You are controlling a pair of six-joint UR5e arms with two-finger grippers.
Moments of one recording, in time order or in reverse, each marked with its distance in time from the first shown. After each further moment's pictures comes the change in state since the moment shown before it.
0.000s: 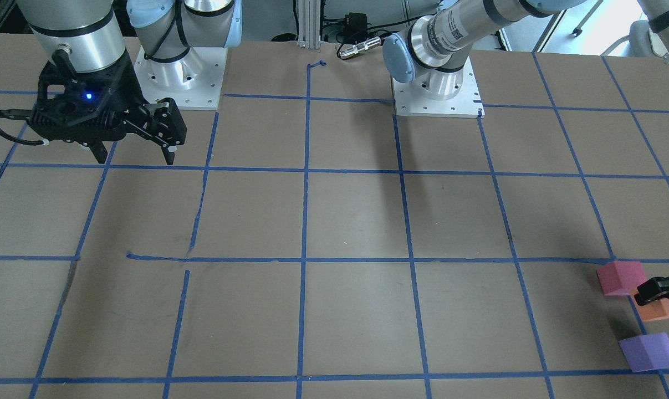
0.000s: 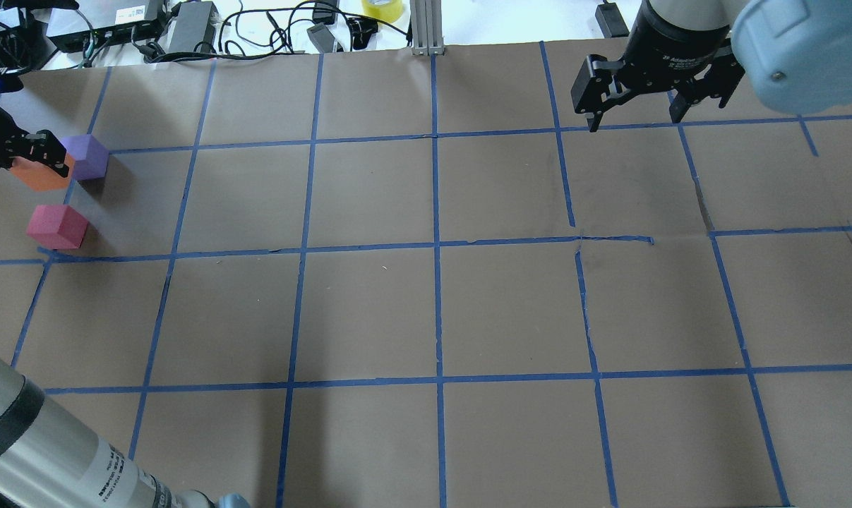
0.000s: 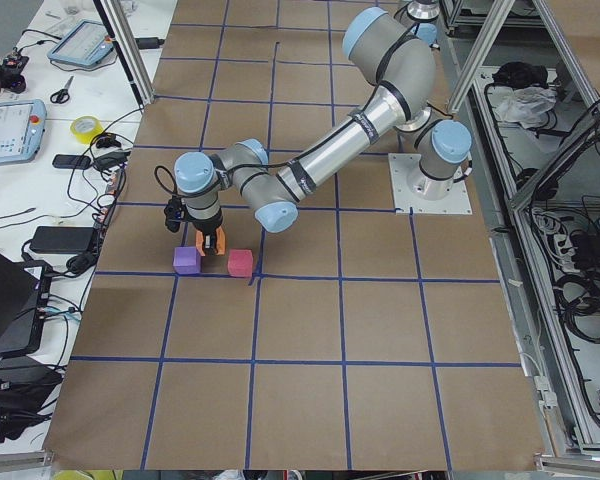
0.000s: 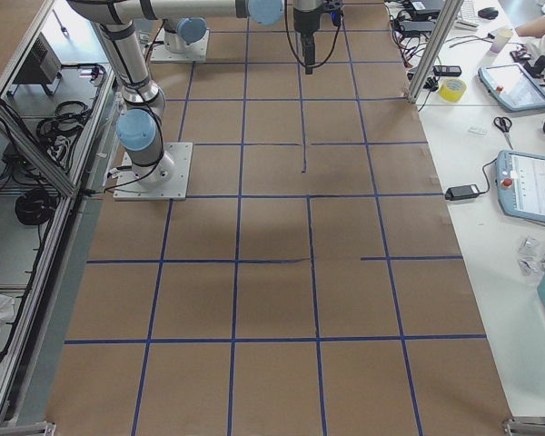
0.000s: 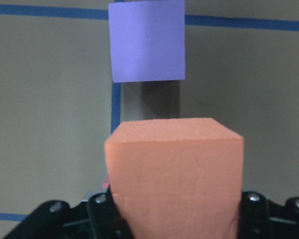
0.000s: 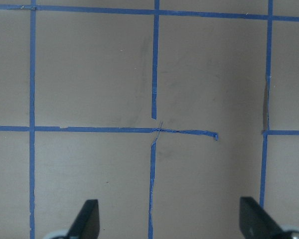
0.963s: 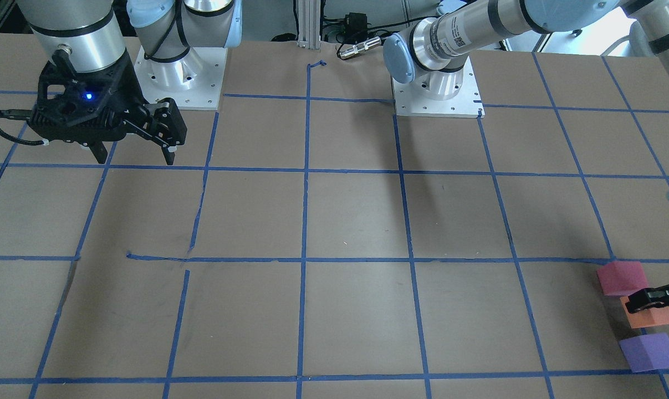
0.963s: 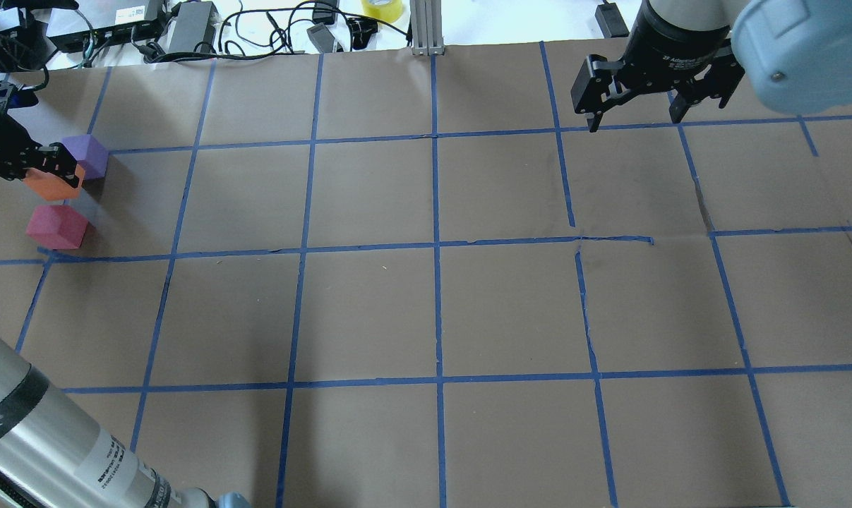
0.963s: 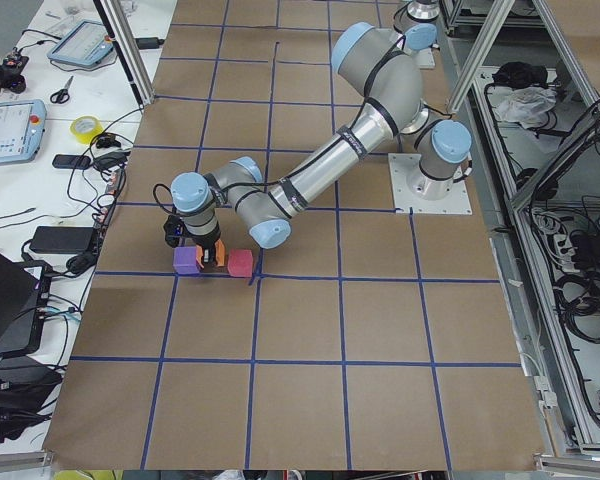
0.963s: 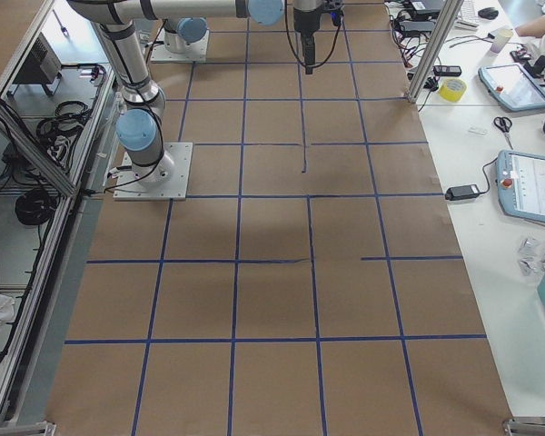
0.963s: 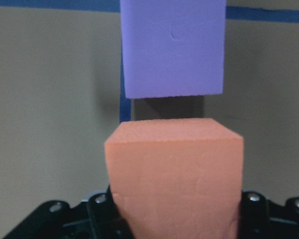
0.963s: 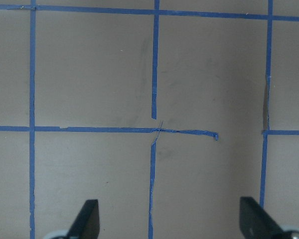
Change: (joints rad) left arm 0.003 -0.068 0.018 0.024 0.006 0.026; right arm 0.000 0.000 0.000 0.000 0.000 0.001
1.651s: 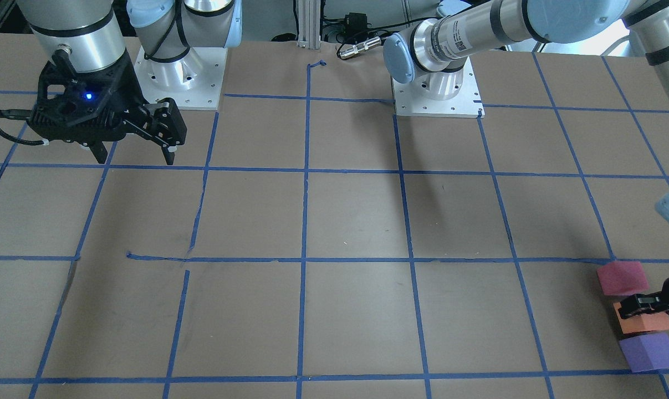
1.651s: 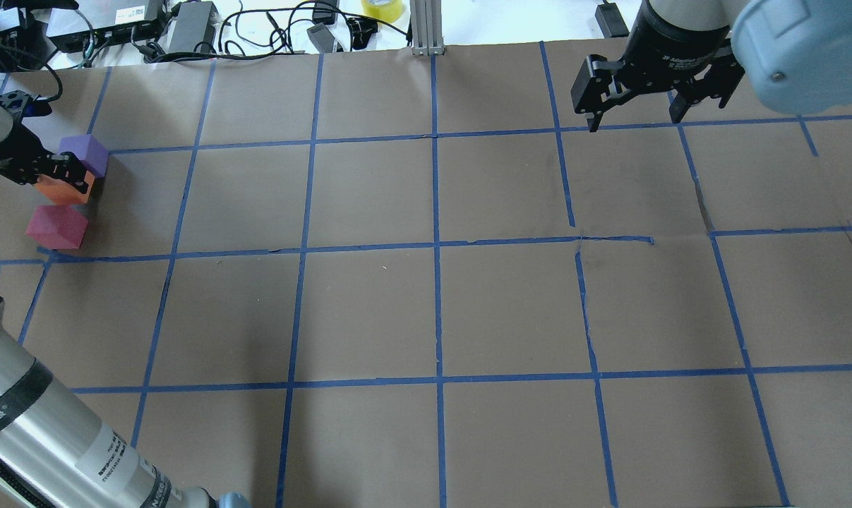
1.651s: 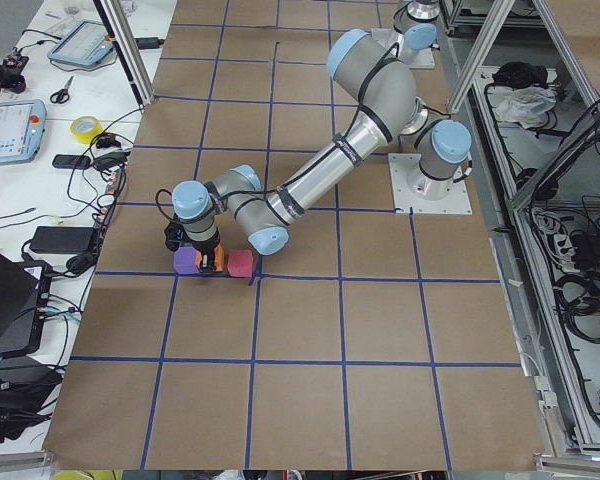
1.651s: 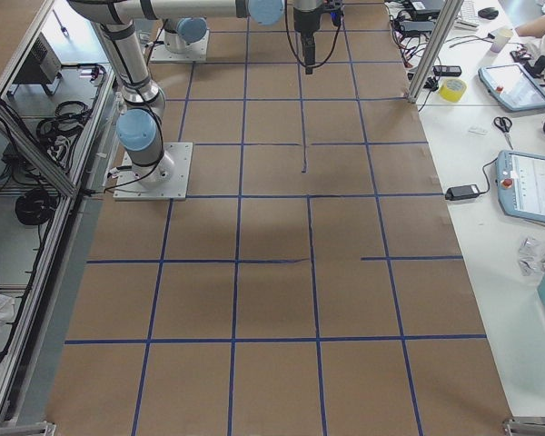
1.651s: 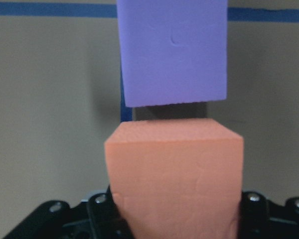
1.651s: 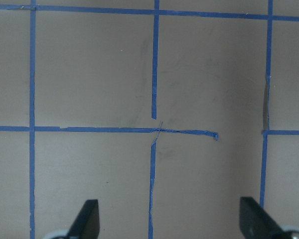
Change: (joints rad) left arm -0.001 -0.042 -0.012 0.060 -0.002 0.043; right arm 0.000 0.000 0.000 0.000 0.000 0.000
